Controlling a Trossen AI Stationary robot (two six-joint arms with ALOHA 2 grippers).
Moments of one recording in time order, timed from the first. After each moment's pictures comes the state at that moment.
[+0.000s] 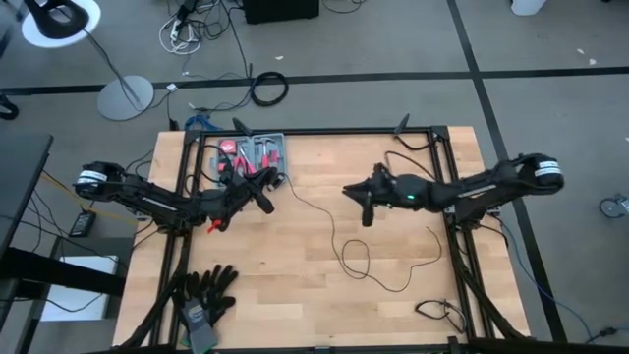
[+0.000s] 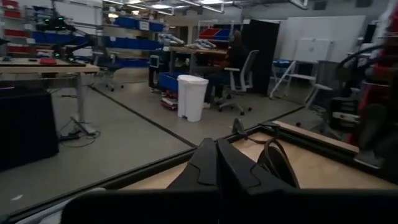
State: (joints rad) left arm -0.09 1.22 0.28 1.06 -0.89 -0.06; right arm -0.03 1.26 0.42 0.68 0.23 0.19
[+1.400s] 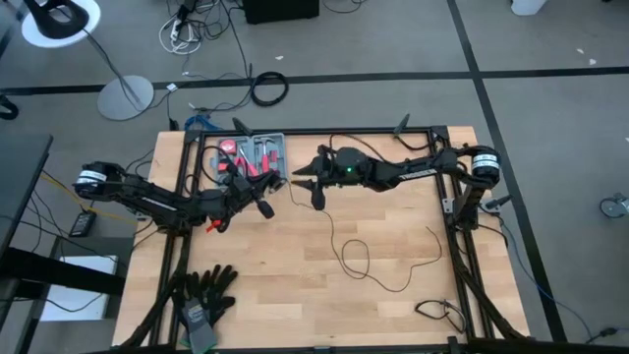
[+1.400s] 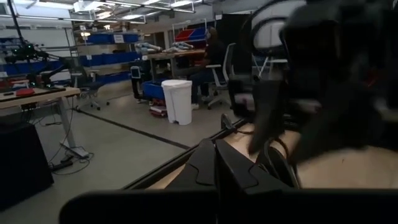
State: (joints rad) left arm -0.09 1.22 0.28 1.06 -0.79 0.10; right arm -0.20 1.78 1.04 0.54 -0.09 0.03
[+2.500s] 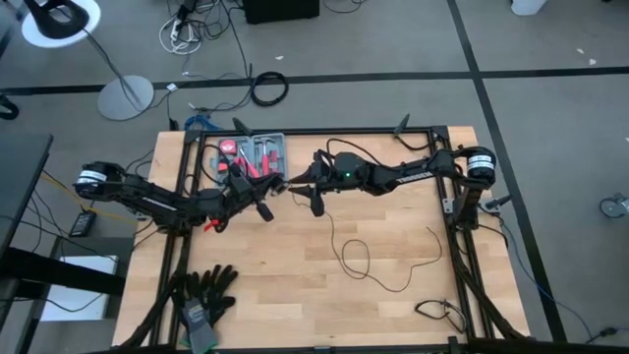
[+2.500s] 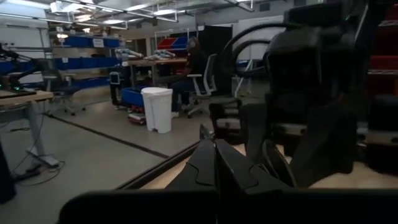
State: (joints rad) left arm -0.09 1.22 0.28 1.11 -0.70 0.08; right arm -0.17 1.81 1.04 0.61 -0.15 0.08
